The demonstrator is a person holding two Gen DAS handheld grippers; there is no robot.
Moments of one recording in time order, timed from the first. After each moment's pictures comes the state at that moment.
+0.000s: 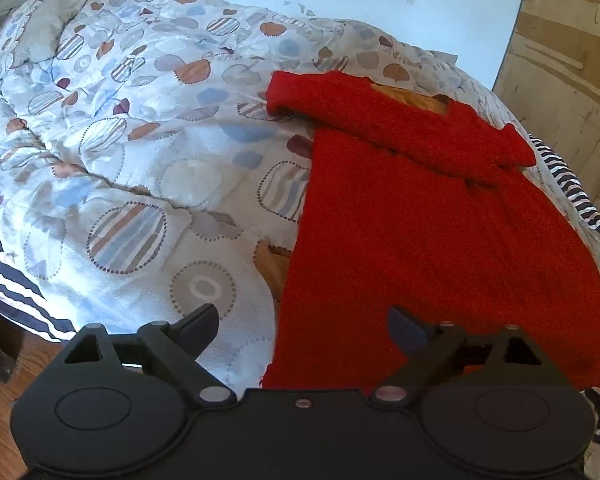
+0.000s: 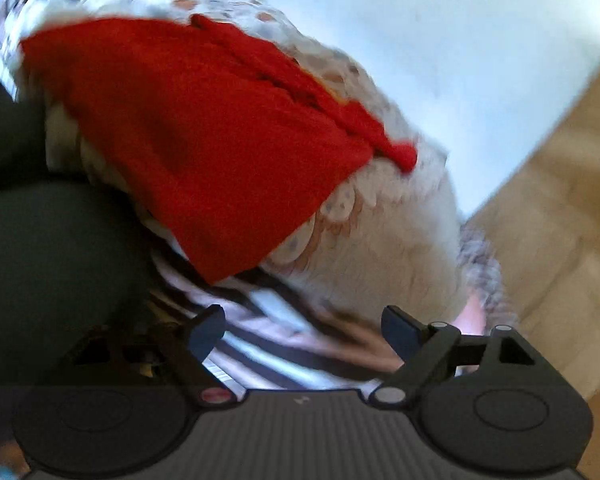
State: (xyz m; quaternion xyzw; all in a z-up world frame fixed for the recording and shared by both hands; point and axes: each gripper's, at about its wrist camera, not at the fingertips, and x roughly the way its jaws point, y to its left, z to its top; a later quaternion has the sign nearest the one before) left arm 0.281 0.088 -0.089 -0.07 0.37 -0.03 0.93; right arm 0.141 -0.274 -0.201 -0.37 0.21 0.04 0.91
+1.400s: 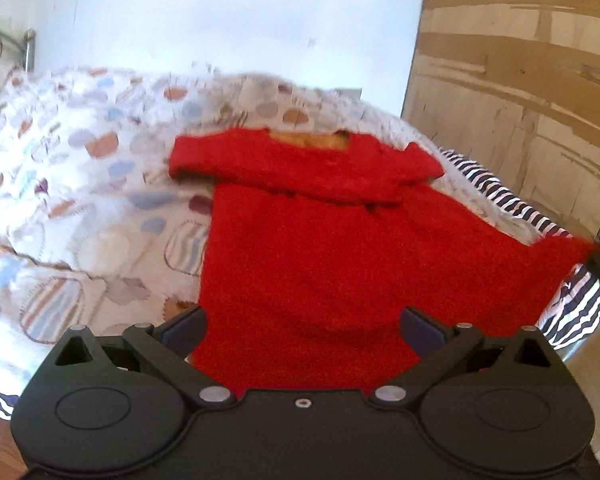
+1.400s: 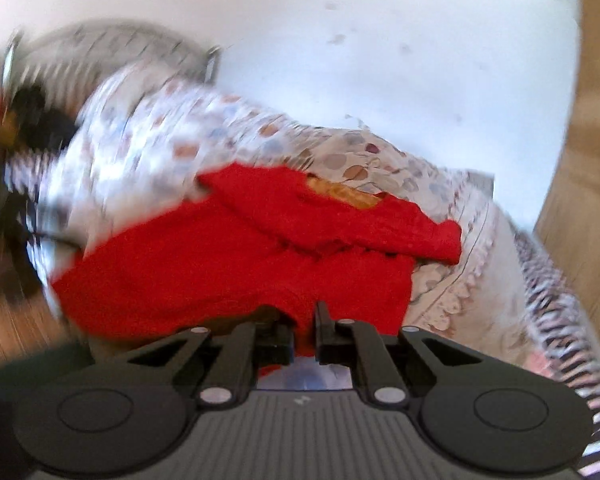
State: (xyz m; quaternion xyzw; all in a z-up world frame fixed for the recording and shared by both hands) left arm 0.254 0.055 -0.083 -0.02 0.26 -0.15 0.95; right arm 0.190 -0.259 -0.059 -0.12 0.19 0.18 0.96
